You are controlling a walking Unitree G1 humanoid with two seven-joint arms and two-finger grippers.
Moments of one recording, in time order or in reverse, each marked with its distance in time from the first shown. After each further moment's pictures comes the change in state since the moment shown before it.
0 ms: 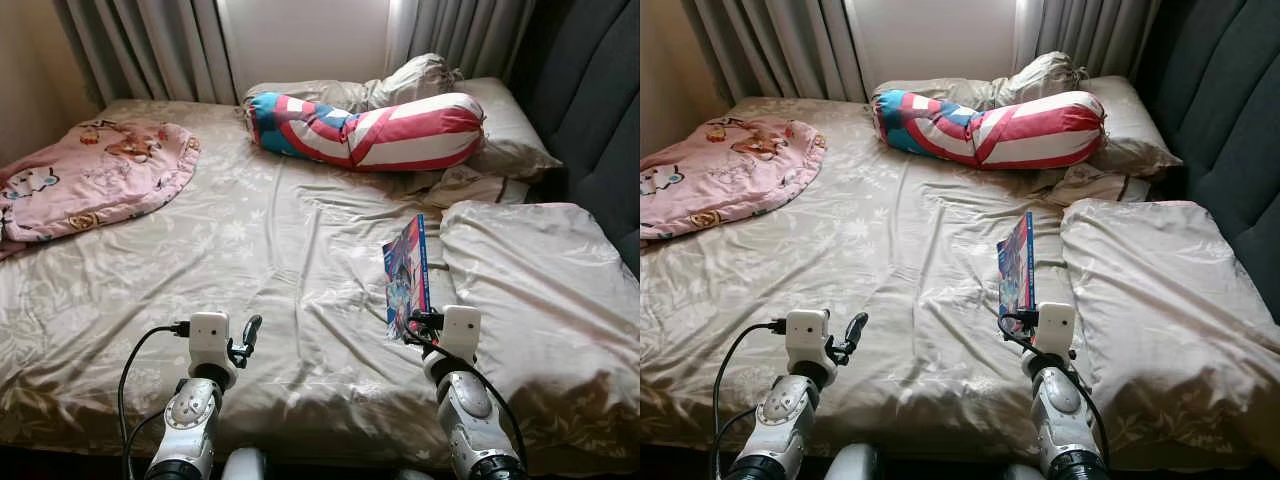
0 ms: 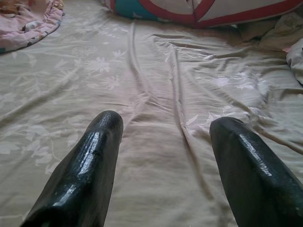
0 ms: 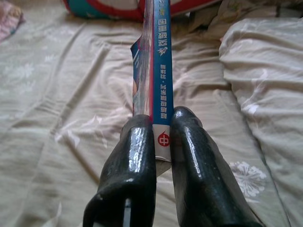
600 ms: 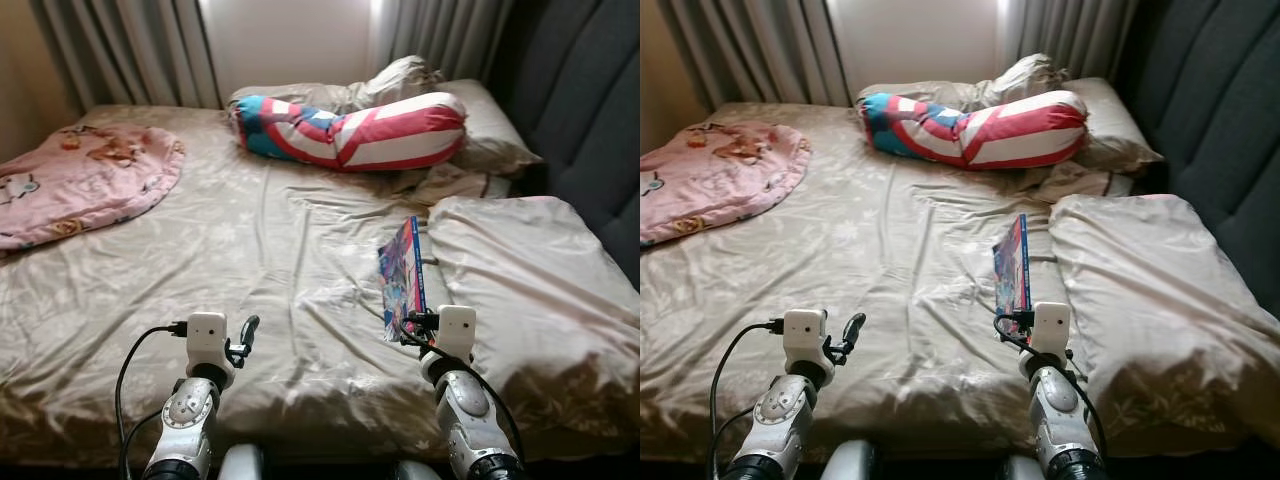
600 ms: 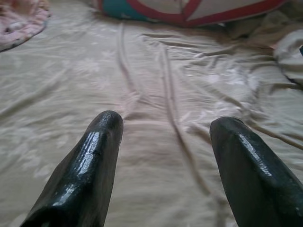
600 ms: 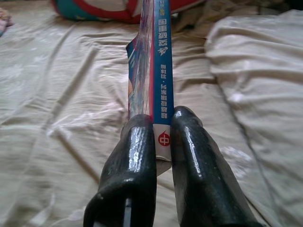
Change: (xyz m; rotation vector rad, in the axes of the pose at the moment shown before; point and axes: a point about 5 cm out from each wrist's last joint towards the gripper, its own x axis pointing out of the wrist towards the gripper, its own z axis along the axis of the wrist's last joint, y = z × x) left arm 0.000 0.003 0.000 0.002 0.012 0.003; right arm 0.000 0.002 0.000 -0.001 0.000 0.011
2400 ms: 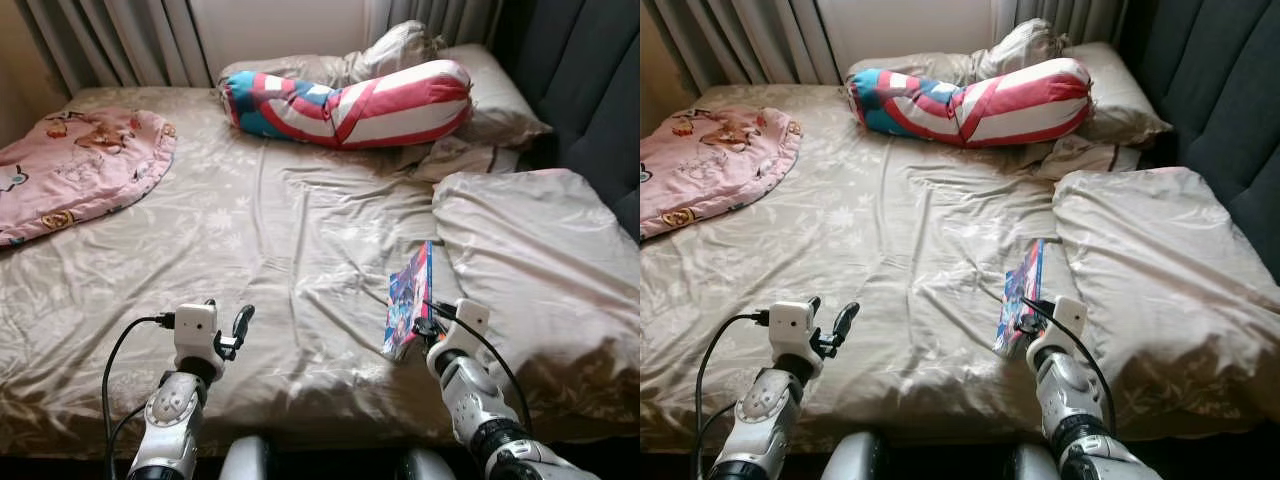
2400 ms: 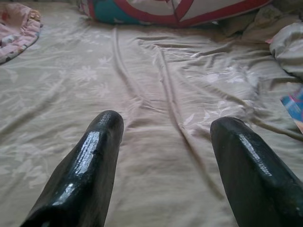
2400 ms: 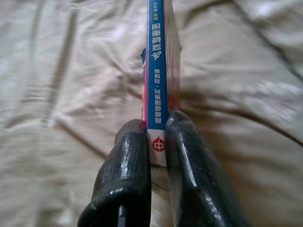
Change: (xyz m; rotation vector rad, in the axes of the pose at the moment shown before) left arm -0.009 0.011 0.021 0.038 -0.092 -0.065; right arm 0.023 -0.011 0.011 0.288 0.159 0.002
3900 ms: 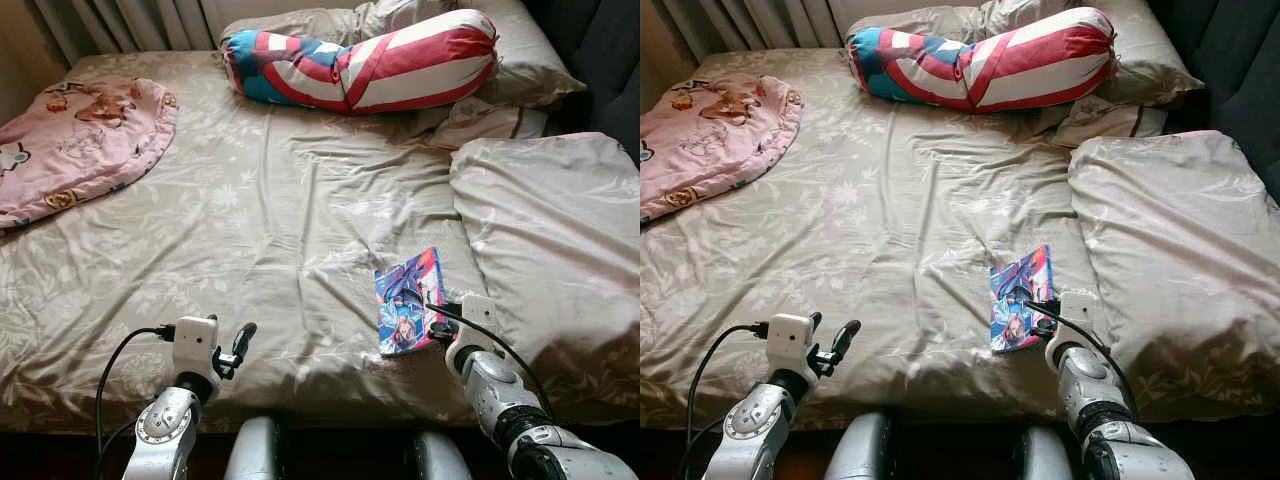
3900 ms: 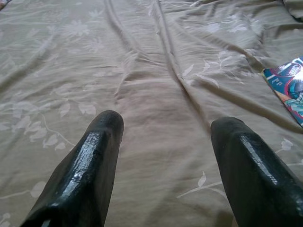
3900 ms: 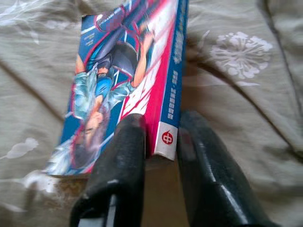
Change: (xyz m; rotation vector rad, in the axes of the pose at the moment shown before) left arm -0.018 -0.005 -0.001 0.012 0.087 -0.039; right arm -0.005 -0.035 0.005 -0.236 0.126 -0.144
